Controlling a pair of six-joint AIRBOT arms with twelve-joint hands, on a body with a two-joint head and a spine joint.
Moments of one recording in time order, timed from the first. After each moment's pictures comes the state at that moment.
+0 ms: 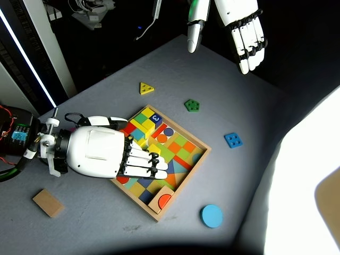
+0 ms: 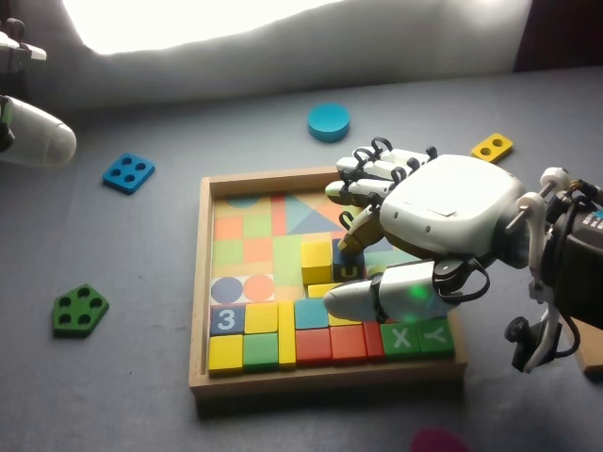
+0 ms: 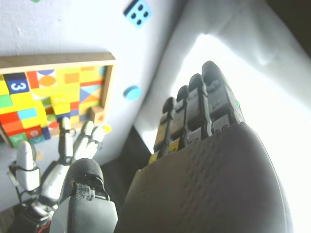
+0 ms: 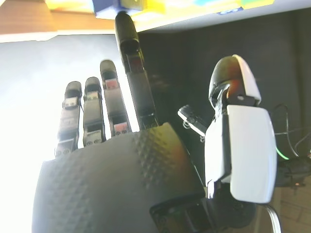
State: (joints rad) left arm -0.24 -0.60 0.88 0.48 0.85 0.77; right arm -0.50 -1.21 1.07 0.39 0.40 -1.43
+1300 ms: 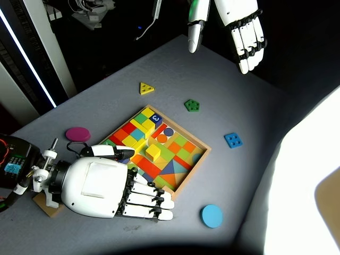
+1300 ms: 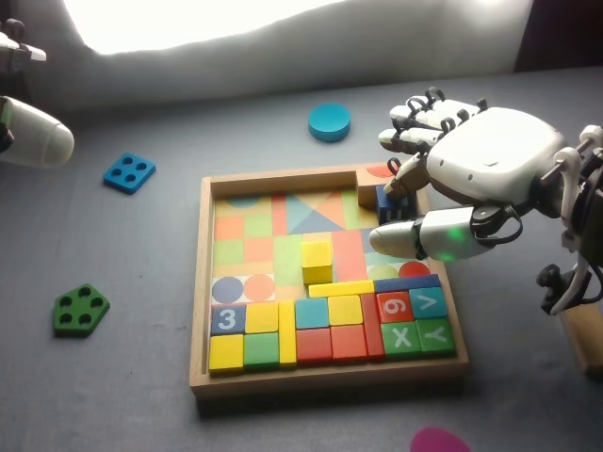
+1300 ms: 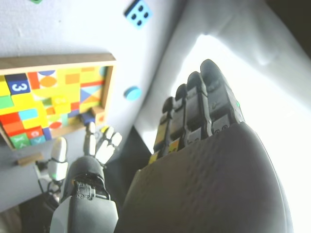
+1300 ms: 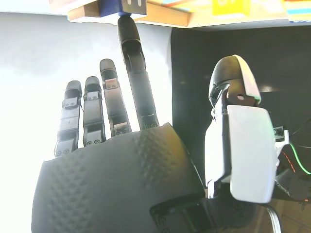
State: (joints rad) left arm -0.24 -0.60 0.88 0.48 0.85 0.77; right arm -0.51 -1.23 1.25 0.38 0.44 -1.41
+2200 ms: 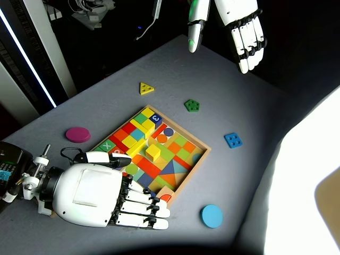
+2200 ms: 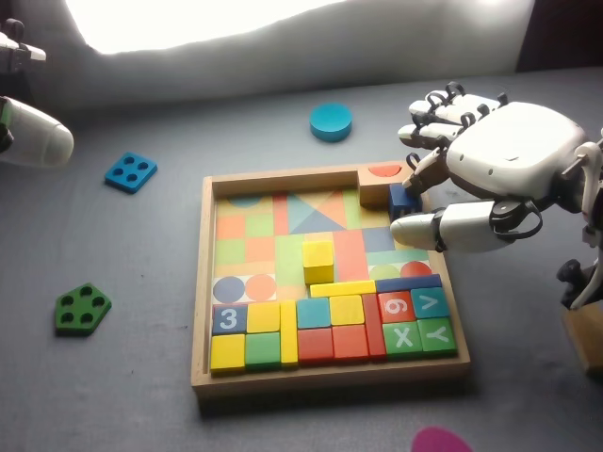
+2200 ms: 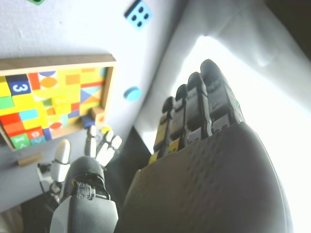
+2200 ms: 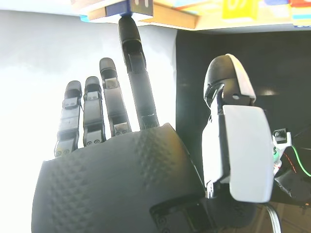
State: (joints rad) left arm -0.24 -0.60 0.88 0.48 0.86 0.77; right arm -0.52 -1.20 1.25 0.37 0.44 -1.42
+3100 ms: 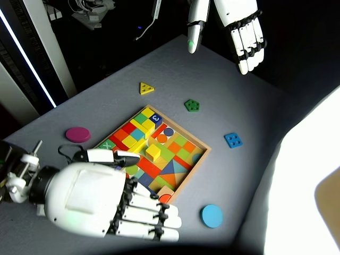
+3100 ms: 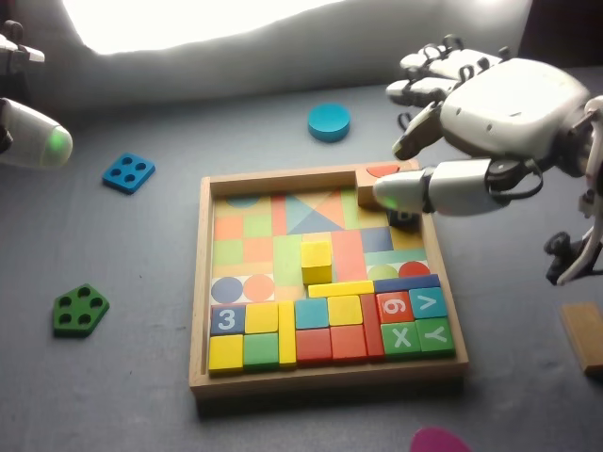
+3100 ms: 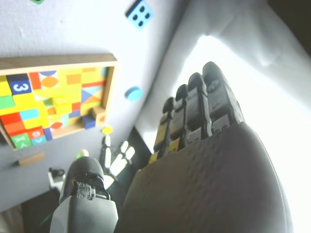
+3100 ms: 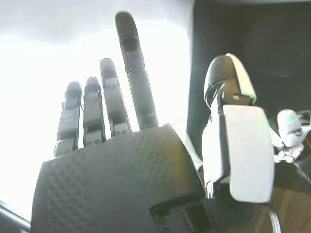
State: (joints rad) left arm -0.24 -0.60 0.88 0.48 0.86 0.77; right arm -0.43 -1.13 1.15 0.34 0.43 -1.35
